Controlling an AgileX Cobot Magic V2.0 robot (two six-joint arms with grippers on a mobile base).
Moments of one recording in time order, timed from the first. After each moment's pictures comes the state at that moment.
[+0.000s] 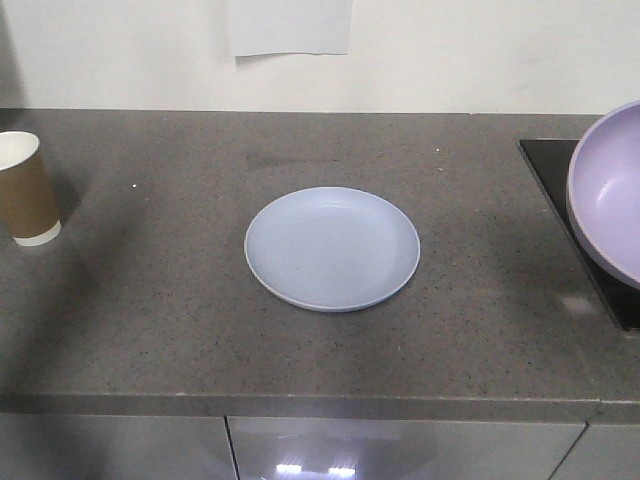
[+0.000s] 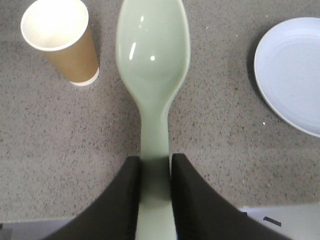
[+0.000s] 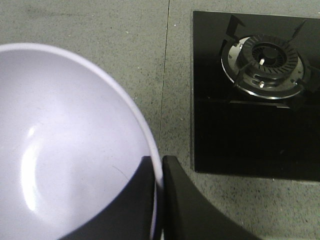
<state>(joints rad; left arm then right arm) -0.15 1.22 -1.52 0.06 1.27 -0.17 -0.11 0.92 -1.23 0.11 1.08 -0.13</state>
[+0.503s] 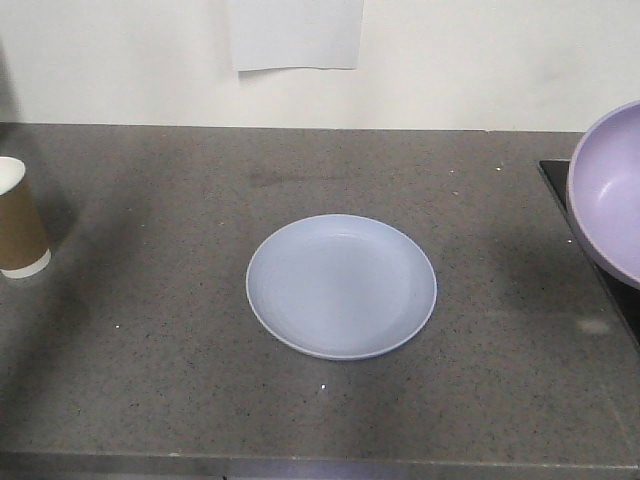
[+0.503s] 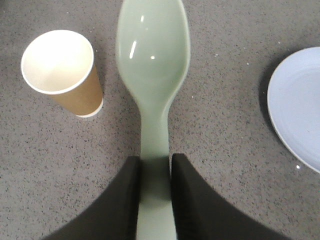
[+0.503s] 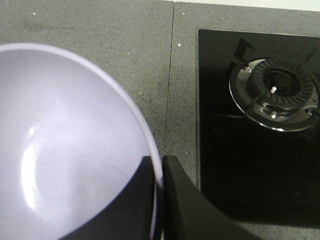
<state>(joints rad) -0.15 1.22 -1.52 0.06 1.27 -0.17 -0.11 0.92 -1.23 0.11 1.08 -0.13</state>
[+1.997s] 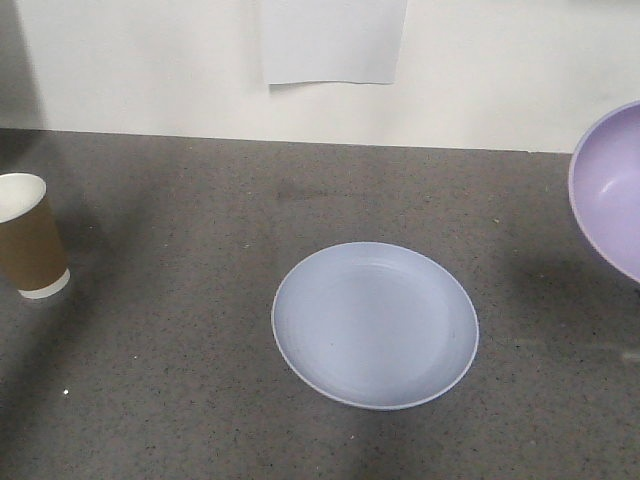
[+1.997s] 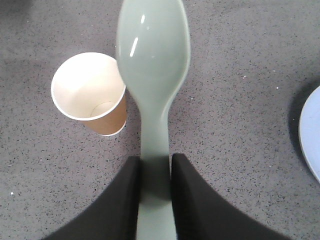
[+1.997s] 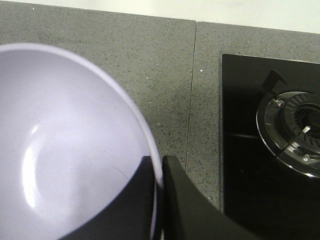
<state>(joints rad) -0.15 1.22 -1.52 0.06 1.27 -0.17 -0.11 0.92 -1.23 0.11 1.08 -0.13</state>
